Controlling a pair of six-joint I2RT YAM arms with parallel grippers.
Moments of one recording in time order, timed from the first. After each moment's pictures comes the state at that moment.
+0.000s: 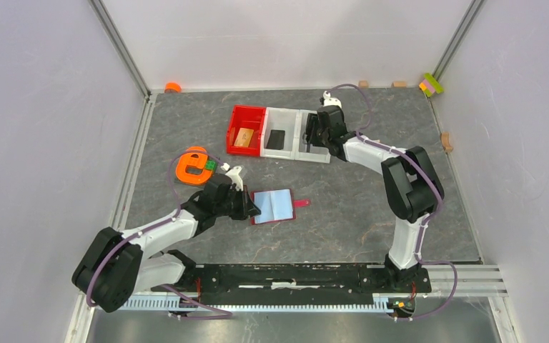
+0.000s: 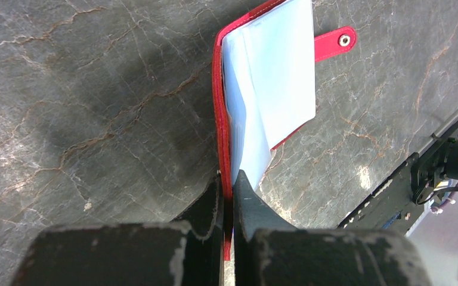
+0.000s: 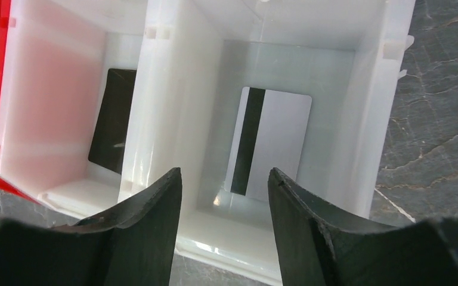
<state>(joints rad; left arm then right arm) -0.56 1.16 0.40 0.05 0.28 -0.54 0.45 1.92 1.26 0.03 0.14 0.46</state>
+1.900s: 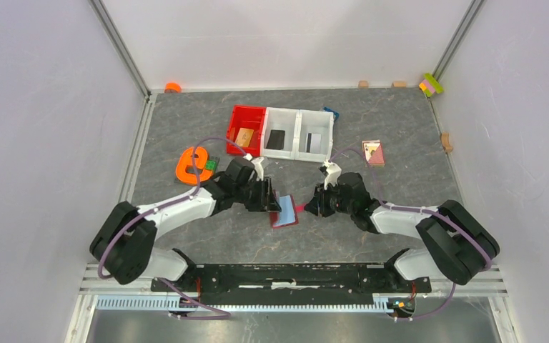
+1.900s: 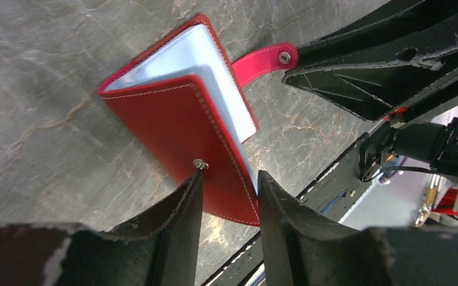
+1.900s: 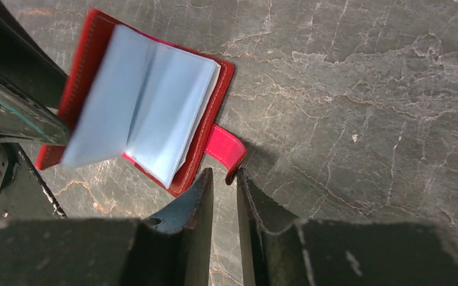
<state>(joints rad) -0.66 1.35 0.69 -0.17 0.35 -0.61 0.61 1.39 0.38 0.41 -0.32 0.40</state>
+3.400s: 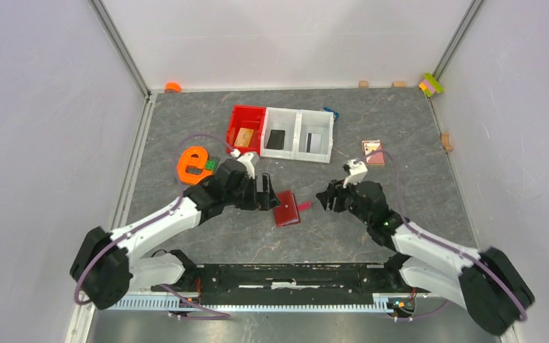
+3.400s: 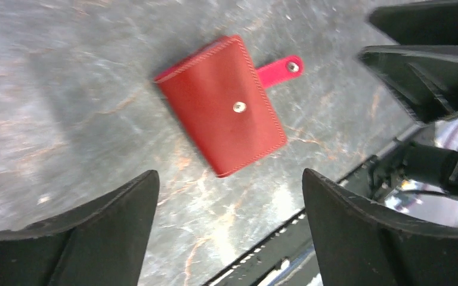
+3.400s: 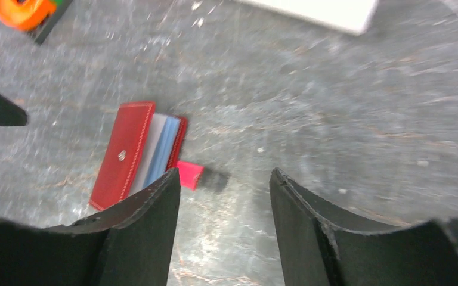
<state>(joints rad) -0.70 1.20 0.68 -0.23 0.21 -0.62 0.62 1.07 0.30 0.33 -0.03 0.38</state>
